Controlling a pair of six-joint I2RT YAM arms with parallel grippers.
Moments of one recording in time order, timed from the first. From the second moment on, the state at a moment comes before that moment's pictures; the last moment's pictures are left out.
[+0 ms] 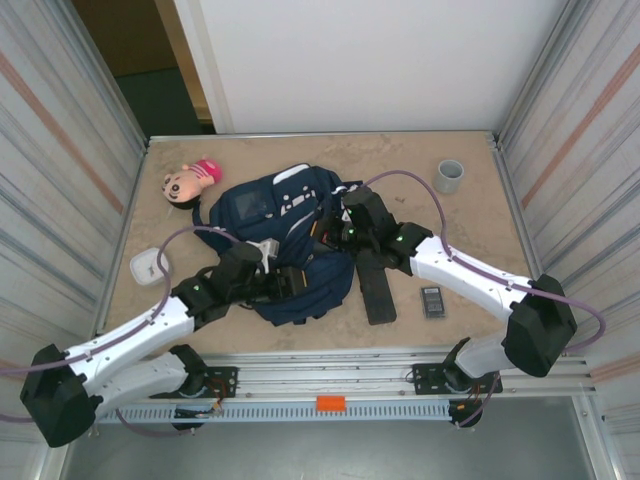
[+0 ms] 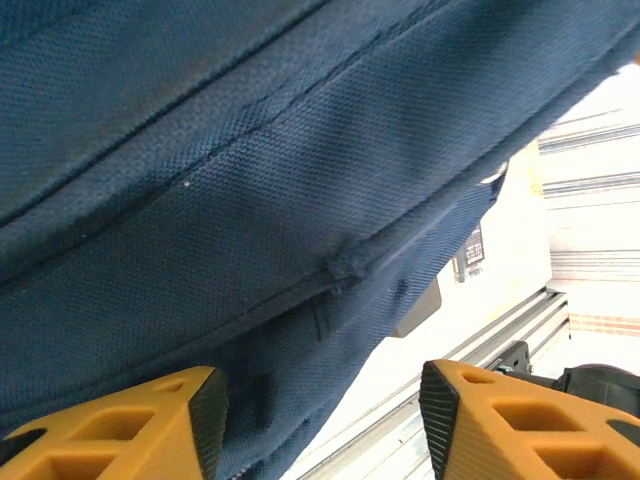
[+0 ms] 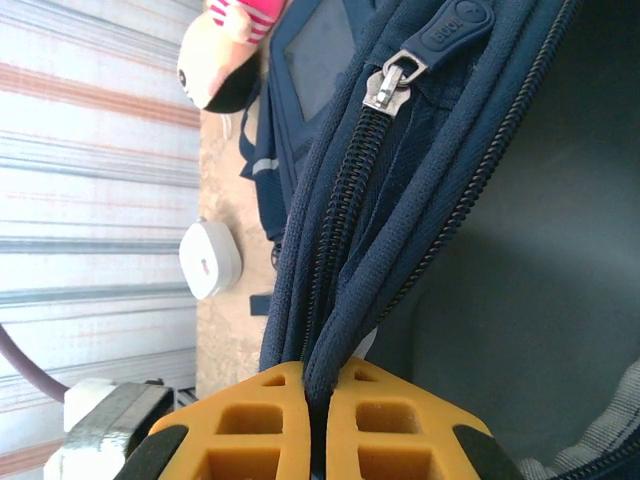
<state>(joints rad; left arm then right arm) -0.79 0.97 0.60 -0.32 0.21 -0.90 0.80 1.40 1.08 -0.26 -0.15 1.07</state>
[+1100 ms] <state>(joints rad) -0.79 0.97 0.57 -0.03 0.09 -0.75 0.81 1.42 1.12 -0.26 -0.14 1.07</state>
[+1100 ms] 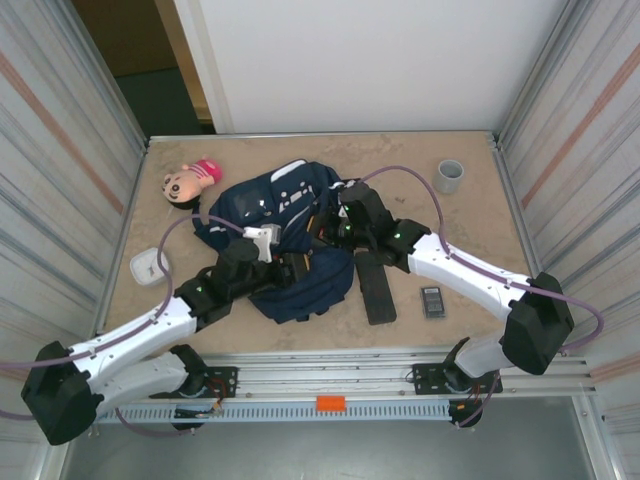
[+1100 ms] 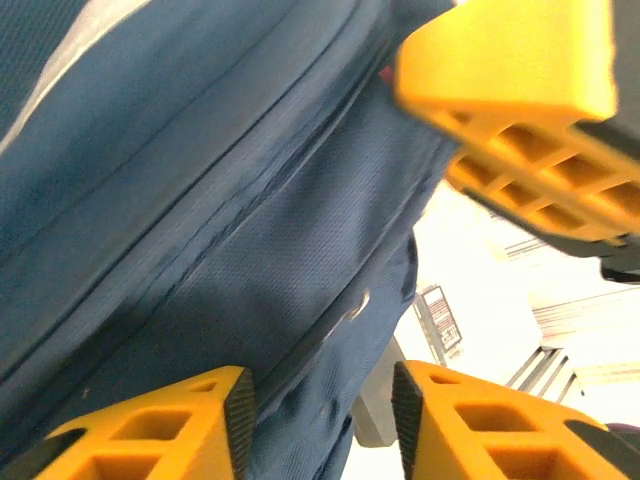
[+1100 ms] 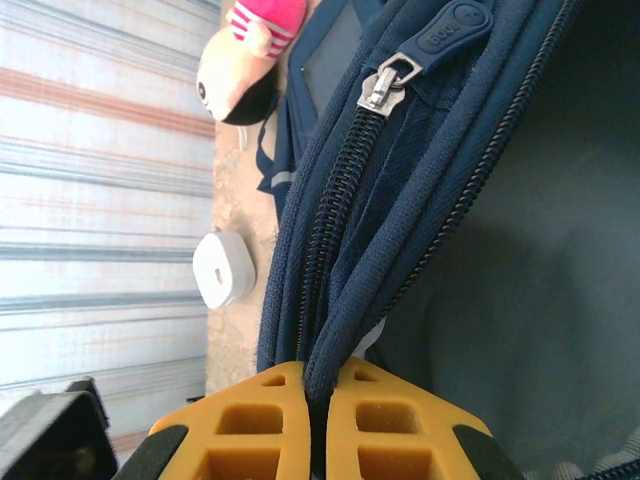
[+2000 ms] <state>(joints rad) -0.79 0.86 0.54 -0.16 0.23 -0.80 0.82 1.42 1.12 -0.27 -0.13 1.07</state>
